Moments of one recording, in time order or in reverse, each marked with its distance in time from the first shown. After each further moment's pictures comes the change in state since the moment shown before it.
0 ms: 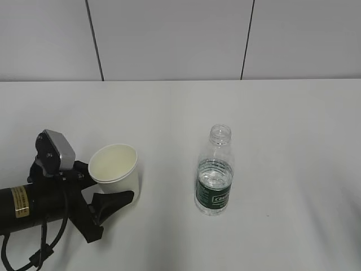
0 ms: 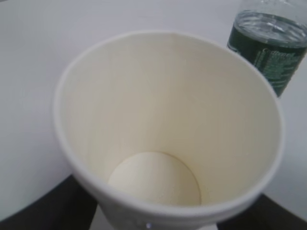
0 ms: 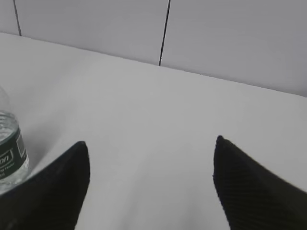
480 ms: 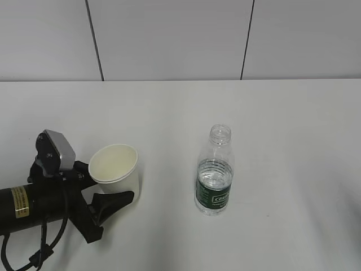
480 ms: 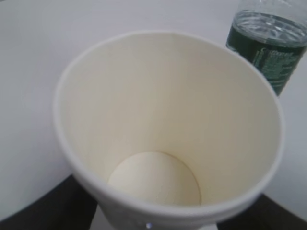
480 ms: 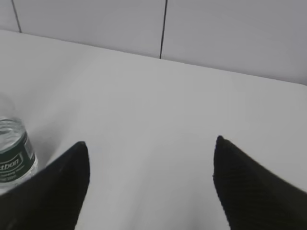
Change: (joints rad) left arm 0.000 0.000 0.000 0.004 0.000 0.000; right arm -0.073 -0.022 -0.104 0.048 0.213 -0.041
